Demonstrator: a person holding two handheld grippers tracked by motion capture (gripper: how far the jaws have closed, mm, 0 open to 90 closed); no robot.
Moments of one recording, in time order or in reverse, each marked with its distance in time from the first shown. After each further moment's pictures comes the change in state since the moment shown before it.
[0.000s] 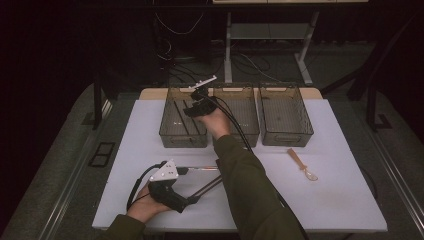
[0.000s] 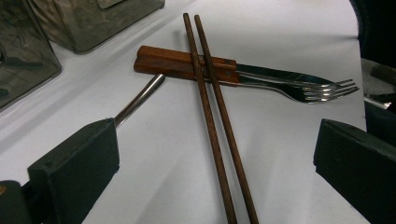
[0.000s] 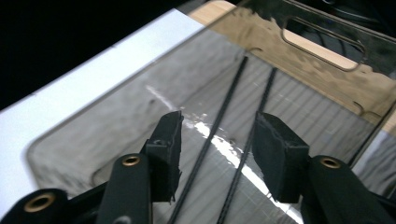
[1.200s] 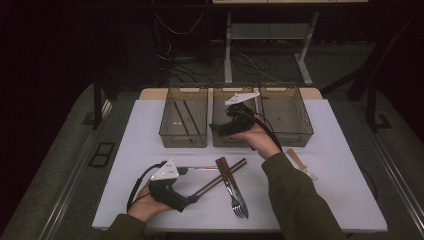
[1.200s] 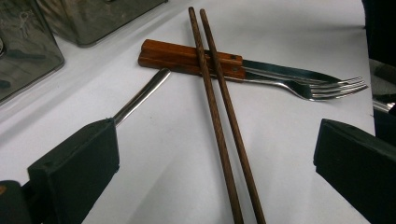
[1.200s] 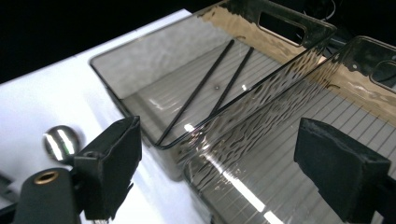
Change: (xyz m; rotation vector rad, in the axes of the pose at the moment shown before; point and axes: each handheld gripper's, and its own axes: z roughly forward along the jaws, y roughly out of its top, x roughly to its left) left arm 0.003 -0.002 0.002 0.011 0.010 -0.024; right arm -0.017 -0.073 -0.104 -0.110 0.025 -0.069
